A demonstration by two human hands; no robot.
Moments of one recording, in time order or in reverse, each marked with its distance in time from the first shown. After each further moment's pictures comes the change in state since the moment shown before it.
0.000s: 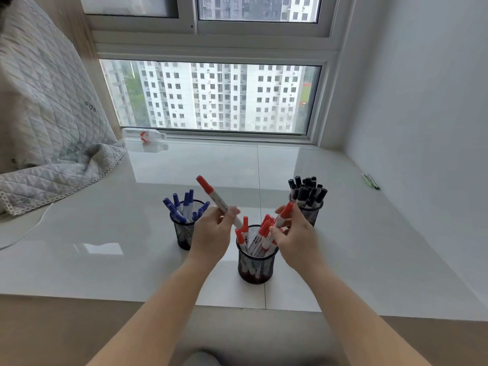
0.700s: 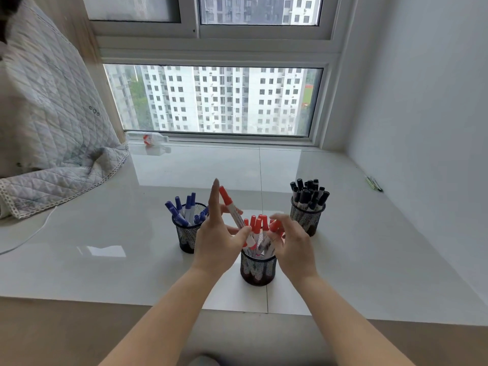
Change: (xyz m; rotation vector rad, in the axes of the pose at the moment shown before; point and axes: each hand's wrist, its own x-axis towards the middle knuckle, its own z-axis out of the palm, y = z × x) left_hand -0.010 0.001 0.004 0.144 0.053 0.268; right_hand -0.004 0.021 0.018 -0.196 0.097 -0.243
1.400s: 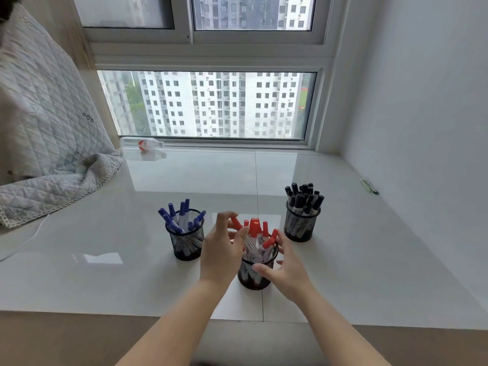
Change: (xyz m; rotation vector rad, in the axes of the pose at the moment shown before) left_hand 0.000 -0.012 0.030 0.043 0.105 0.032; right_hand -0.026 0.038 0.011 0.310 -0.366 0.424
